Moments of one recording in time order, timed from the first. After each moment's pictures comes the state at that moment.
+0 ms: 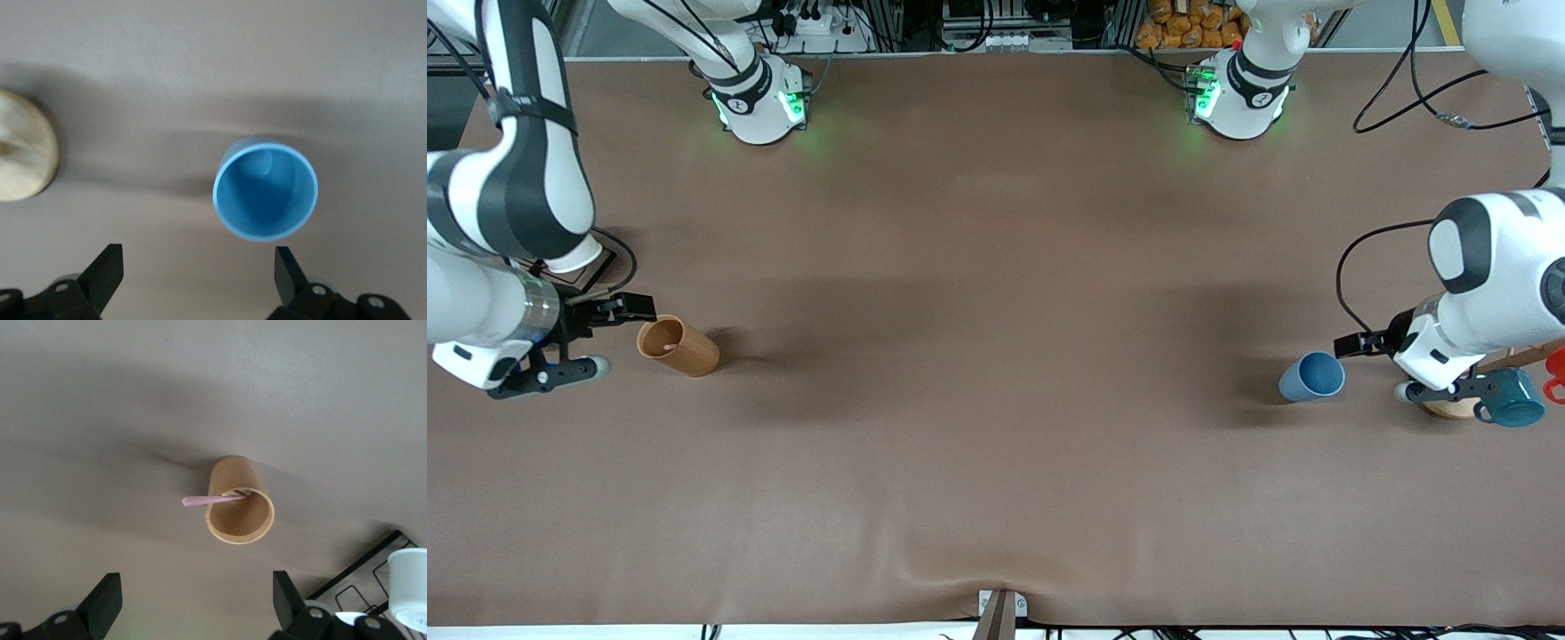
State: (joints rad) left arm 0.10 0.36 -0.02 -1.85 0.01 2.14 0.00; right arm 0.04 0.34 -0.04 -1.53 -0.04 1.61 -0.27
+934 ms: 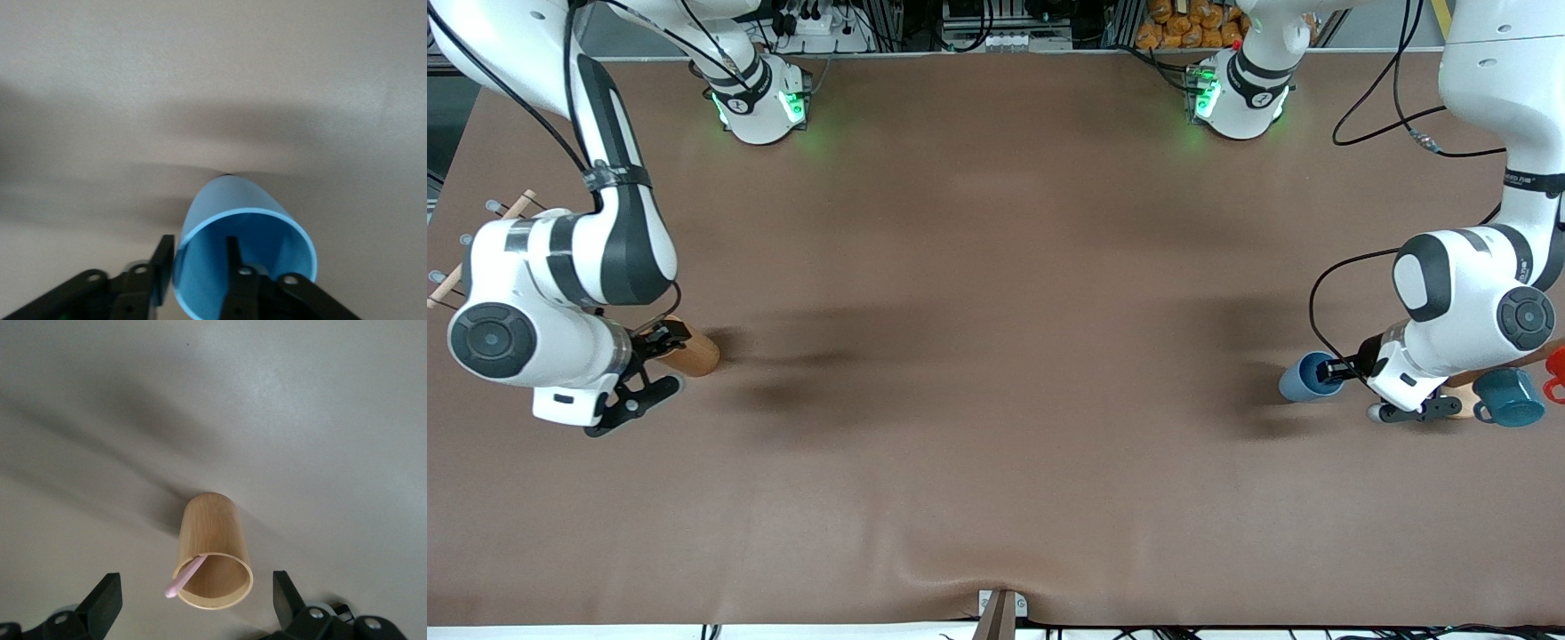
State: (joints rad) left arm 0.10 0.47 -0.02 -1.85 -0.08 2.26 0.00; right arm 0.11 0.46 -0.04 -1.53 -0.16 1.75 -0.48
